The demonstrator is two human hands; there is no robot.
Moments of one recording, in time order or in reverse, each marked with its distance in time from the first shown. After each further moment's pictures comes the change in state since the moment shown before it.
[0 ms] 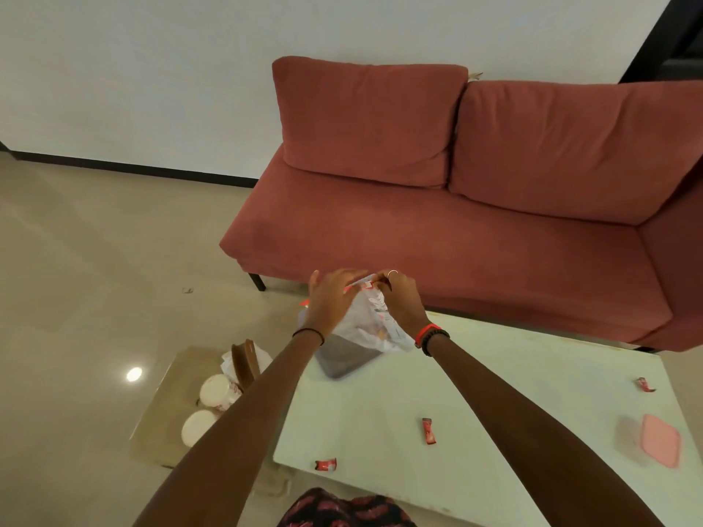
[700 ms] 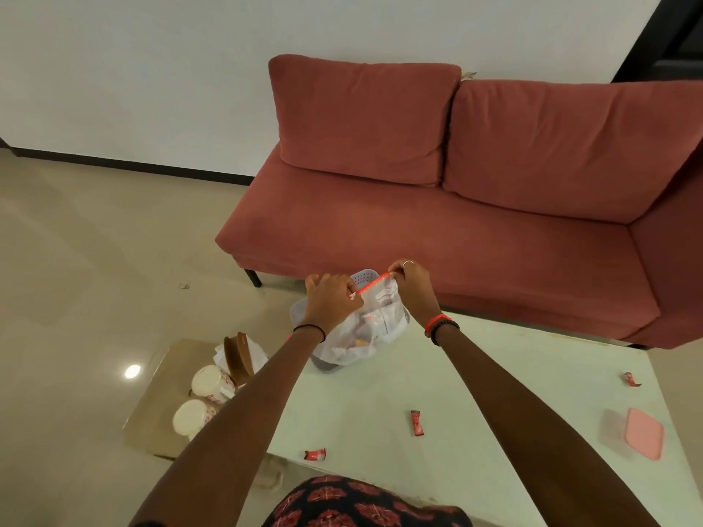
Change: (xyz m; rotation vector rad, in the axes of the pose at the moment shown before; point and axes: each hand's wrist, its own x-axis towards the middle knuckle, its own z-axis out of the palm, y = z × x) left_hand -0.018 0.040 0.006 0.192 -0.038 -0.091; right_hand -0.005 0.028 -0.041 -0.008 0.052 0.032
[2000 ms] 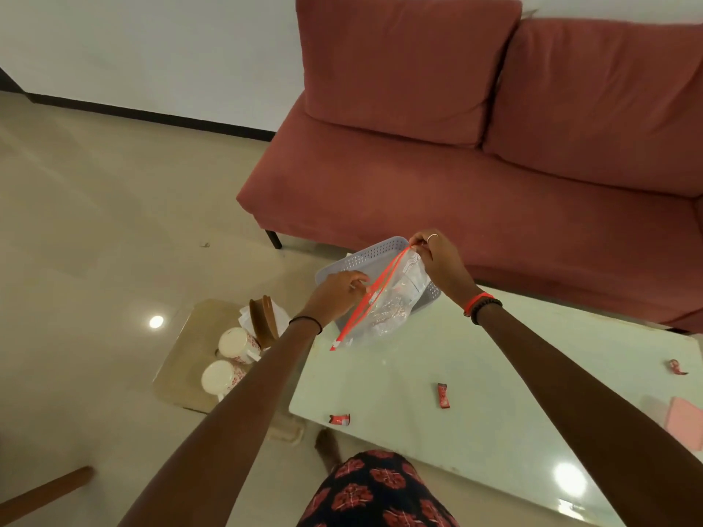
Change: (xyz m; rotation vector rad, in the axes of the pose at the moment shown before) left_hand -0.025 -0.076 0.006 -0.355 -0.307 -0.075; right_hand 0.008 -0.001 0.036 -0.084 -0.106 -0.190
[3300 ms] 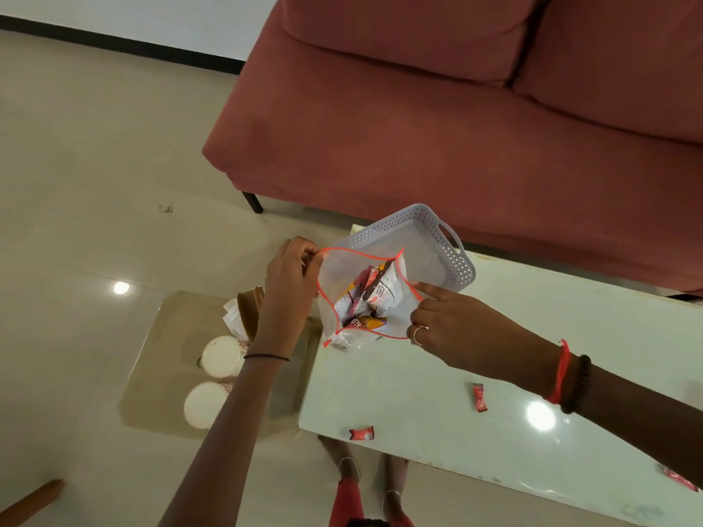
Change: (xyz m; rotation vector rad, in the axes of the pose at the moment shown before) left_hand 0.051 -0.114 -0.045 -0.125 0.479 0.005; right_hand -0.015 -0.031 0.080 -0.869 -0.542 -0.805
